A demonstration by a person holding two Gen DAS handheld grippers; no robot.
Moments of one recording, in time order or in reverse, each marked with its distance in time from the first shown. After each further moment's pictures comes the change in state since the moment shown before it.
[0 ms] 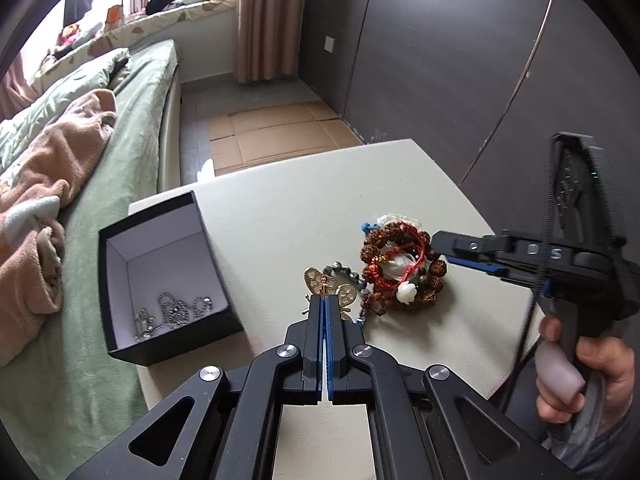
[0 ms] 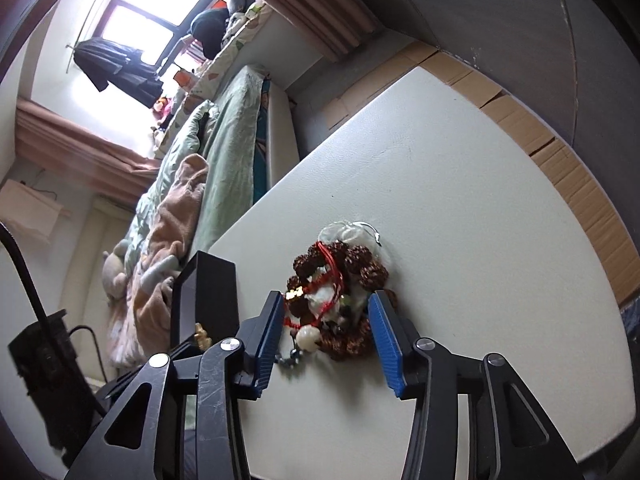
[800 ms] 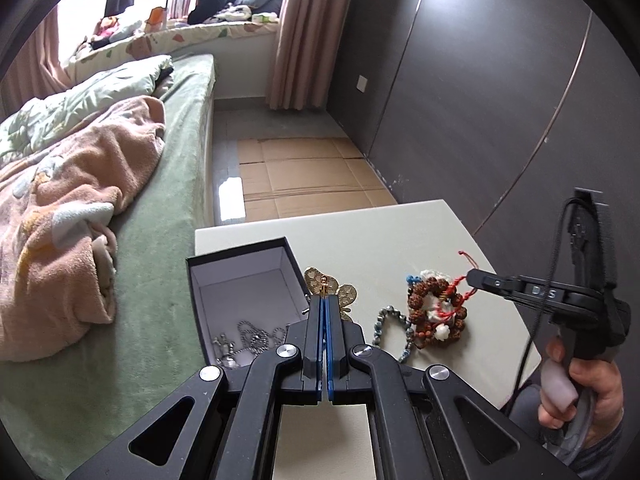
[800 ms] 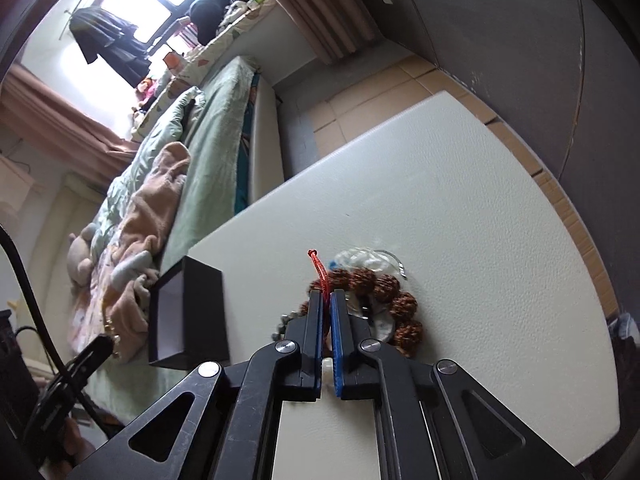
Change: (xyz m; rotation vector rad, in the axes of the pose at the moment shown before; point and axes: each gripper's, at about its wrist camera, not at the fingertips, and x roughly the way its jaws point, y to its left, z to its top) left arm -0.050 0.070 0.017 -0.115 -0.117 0.010; right arm 0.005 0.044 0.014 -0.094 -0.018 -0.136
